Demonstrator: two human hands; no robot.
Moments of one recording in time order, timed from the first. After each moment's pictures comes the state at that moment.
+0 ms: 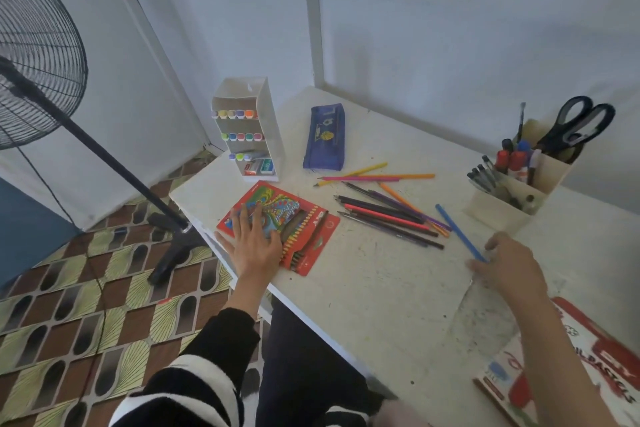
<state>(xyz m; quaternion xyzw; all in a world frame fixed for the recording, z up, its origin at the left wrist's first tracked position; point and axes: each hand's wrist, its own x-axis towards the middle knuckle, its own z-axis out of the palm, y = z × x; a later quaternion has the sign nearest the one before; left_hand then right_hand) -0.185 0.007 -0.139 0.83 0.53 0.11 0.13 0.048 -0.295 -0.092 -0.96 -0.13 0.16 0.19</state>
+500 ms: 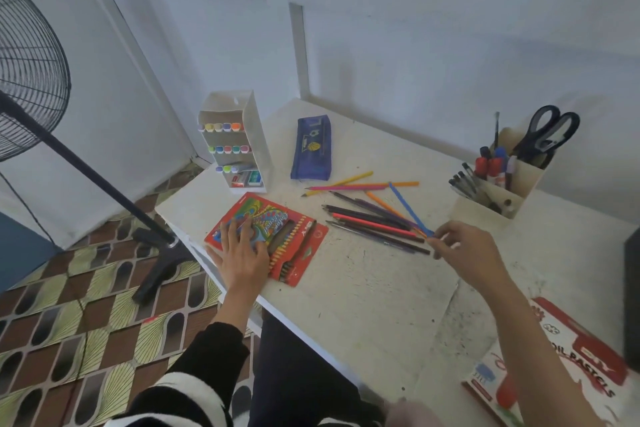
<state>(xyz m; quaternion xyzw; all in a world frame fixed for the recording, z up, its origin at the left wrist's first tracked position) -0.186 0.011 -0.146 0.83 0.52 0.14 0.16 0.032 -0.268 -0.063 -0.90 -0.26 0.12 0.34</state>
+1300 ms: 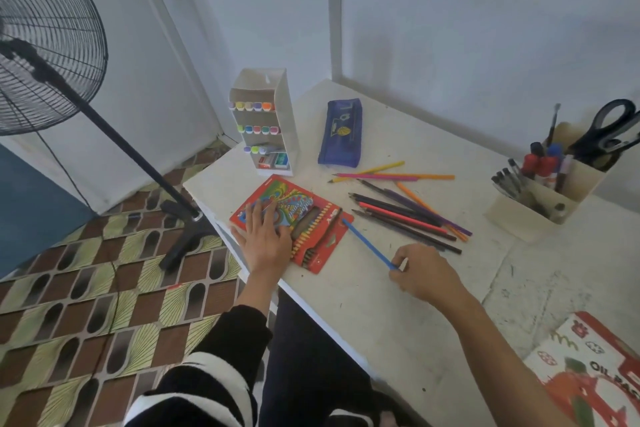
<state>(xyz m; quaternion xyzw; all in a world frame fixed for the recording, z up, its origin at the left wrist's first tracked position) -0.187 0.012 -0.150 0.82 0.52 0.14 0.17 -0.030 -0.202 -0.084 -0.88 -0.34 0.28 0.15</state>
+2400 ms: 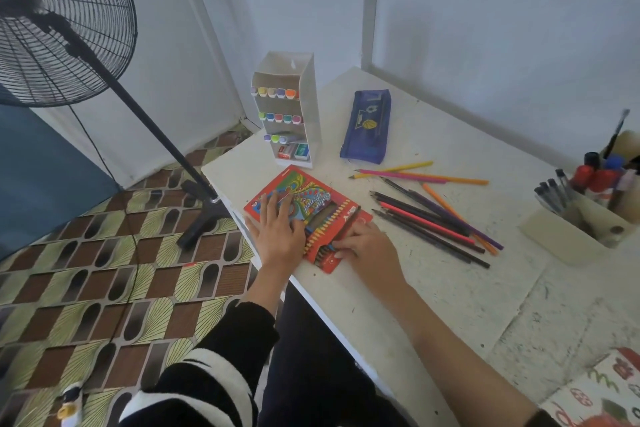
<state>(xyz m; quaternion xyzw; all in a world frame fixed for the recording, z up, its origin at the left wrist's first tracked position) -0.185 0.011 -0.146 0.82 0.53 0.14 0.17 -0.066 -0.120 -0.136 -0.76 -0.56 0.10 0.31</state>
